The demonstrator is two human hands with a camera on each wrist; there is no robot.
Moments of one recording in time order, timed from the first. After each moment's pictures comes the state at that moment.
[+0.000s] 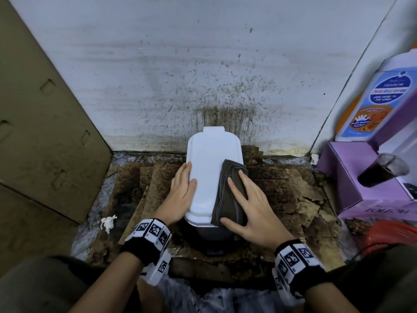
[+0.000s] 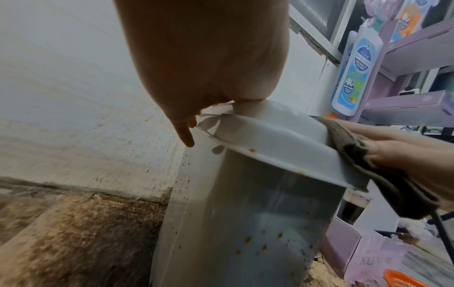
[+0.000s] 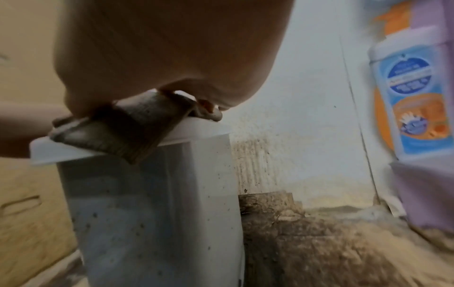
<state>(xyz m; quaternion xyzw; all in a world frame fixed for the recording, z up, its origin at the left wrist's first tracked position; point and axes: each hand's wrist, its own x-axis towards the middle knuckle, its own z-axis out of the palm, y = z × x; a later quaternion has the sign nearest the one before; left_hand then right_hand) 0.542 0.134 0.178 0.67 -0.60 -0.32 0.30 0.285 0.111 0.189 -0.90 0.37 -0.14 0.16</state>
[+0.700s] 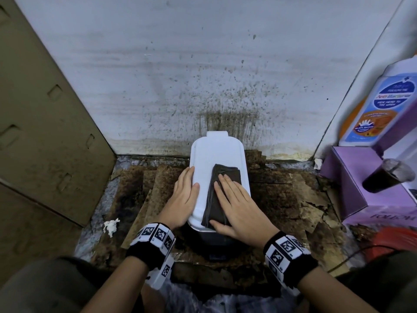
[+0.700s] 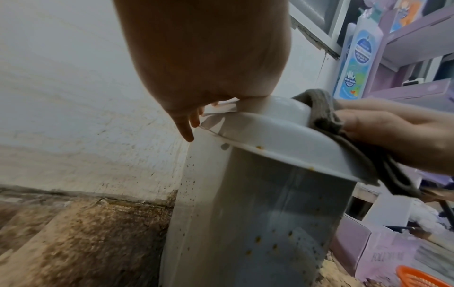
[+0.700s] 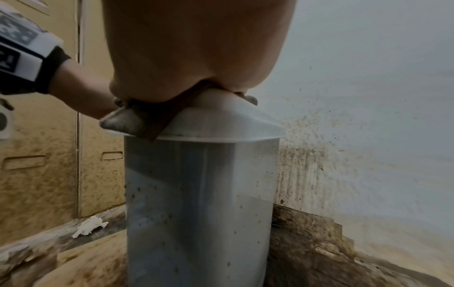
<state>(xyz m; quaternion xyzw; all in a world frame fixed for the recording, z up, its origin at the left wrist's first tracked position) 0.541 0.136 0.183 0.67 -0.61 -0.29 0.29 0.327 0.106 0.202 -0.95 0.31 -0.05 -0.01</state>
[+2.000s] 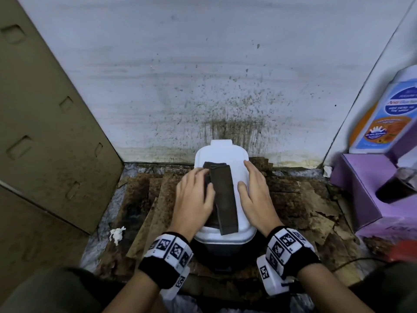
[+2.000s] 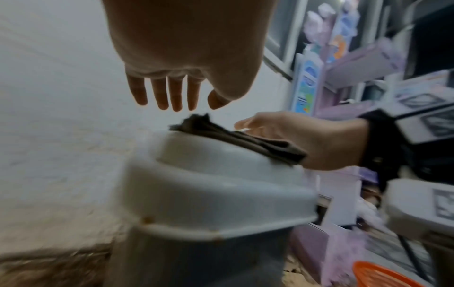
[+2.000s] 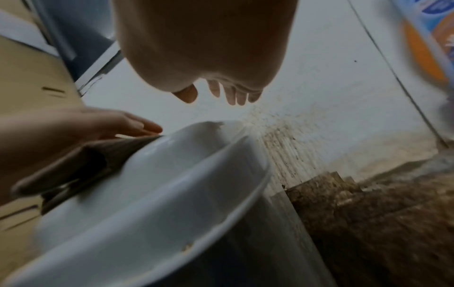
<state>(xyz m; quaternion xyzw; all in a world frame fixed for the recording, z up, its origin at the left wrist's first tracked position) 0.505 0.128 0.227 0.72 -0.62 -0.06 0.30 0.332 0.060 0.210 -0.76 0.48 -0.31 0.30</state>
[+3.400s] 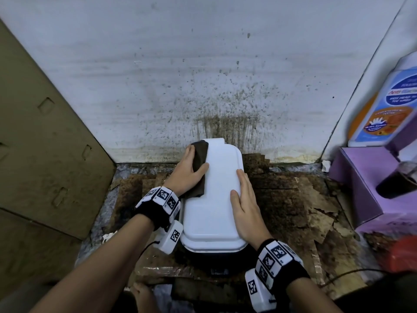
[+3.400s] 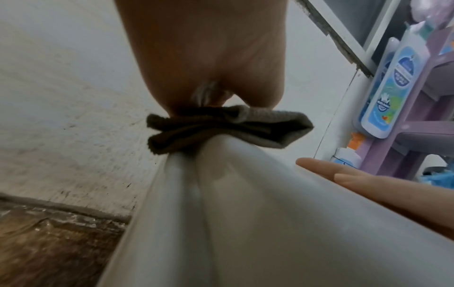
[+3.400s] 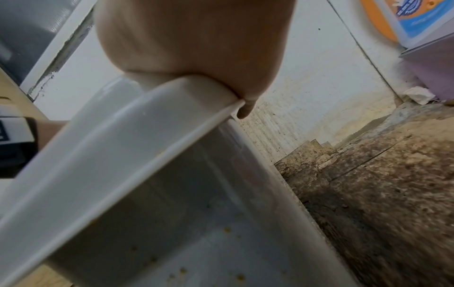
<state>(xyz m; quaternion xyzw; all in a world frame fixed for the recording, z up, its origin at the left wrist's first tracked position) 0.547 0.026 0.227 0.72 -0.59 -0.31 0.23 0.337 0.061 0.175 -0.70 0.48 -0.32 0.43</state>
